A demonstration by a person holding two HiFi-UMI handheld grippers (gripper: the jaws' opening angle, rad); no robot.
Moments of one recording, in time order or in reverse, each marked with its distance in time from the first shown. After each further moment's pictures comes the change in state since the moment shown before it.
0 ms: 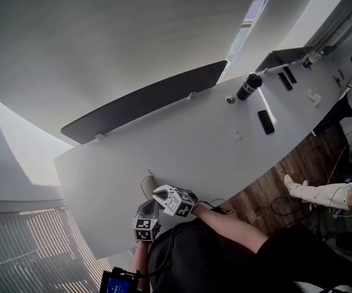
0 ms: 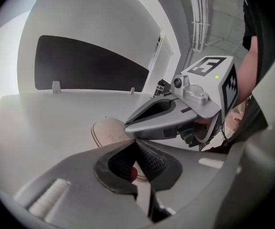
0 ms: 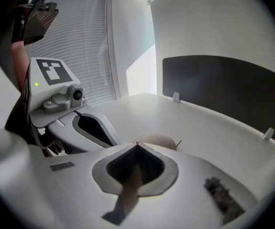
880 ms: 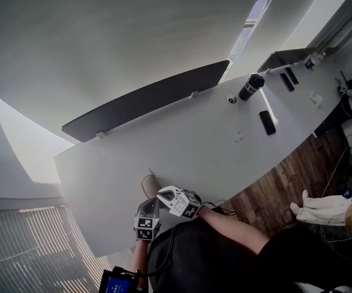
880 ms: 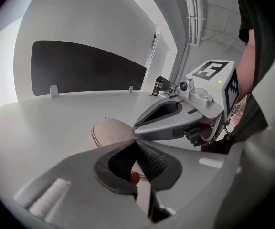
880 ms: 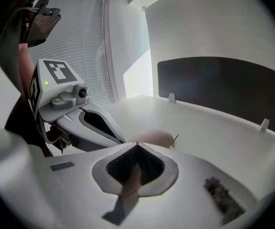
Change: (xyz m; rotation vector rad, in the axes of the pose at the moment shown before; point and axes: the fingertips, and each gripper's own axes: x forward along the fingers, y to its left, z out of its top) left arm 0.002 -0.001 0.001 0.070 0.019 0.017; right arm -0.016 -0.003 -0.009 0.042 -0.064 -0.041
